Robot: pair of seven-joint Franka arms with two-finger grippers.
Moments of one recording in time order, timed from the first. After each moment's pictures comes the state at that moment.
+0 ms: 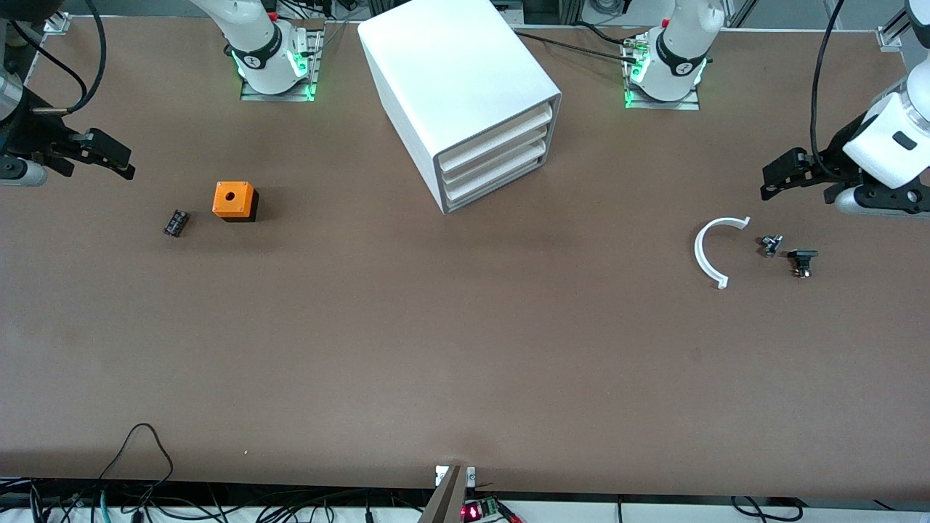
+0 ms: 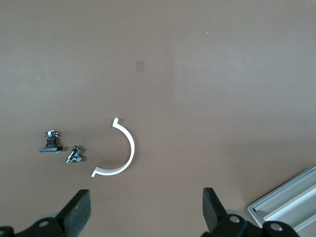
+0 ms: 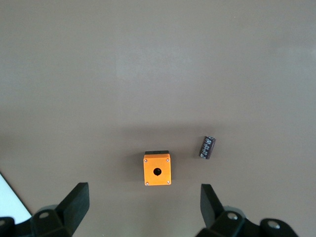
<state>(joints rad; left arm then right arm) -0.04 0.04 -0.02 -1.58 -0.03 1.61 -0.02 0.10 -0.10 -0.11 -1.79 -0.03 1.69 0.03</state>
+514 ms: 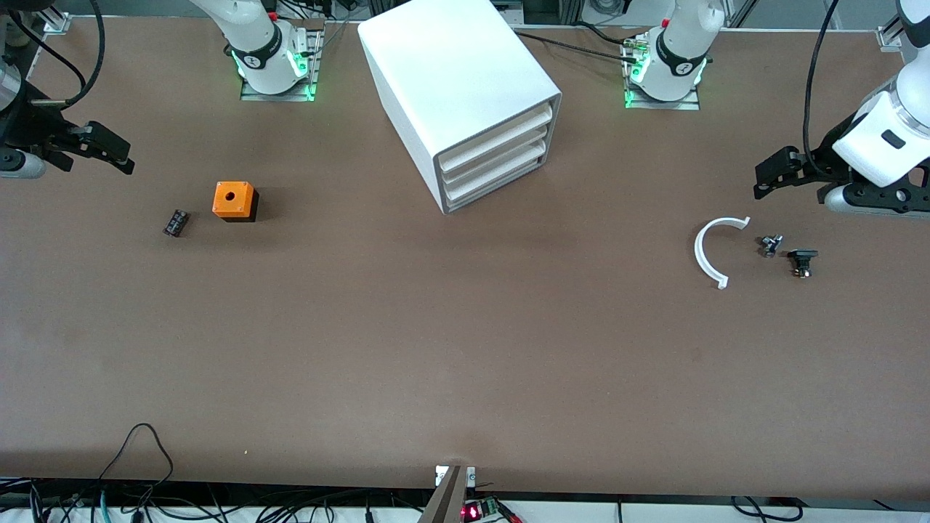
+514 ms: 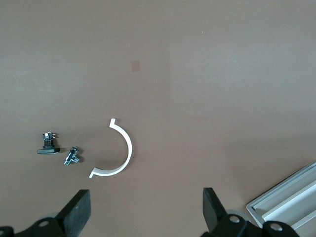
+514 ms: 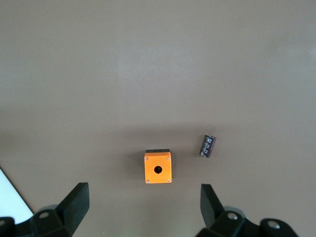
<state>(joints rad) -0.04 0.04 -0.03 -1.58 -0.03 1.61 -0.02 0.10 -0.12 -0.11 -1.80 -0.03 1.69 0.03</state>
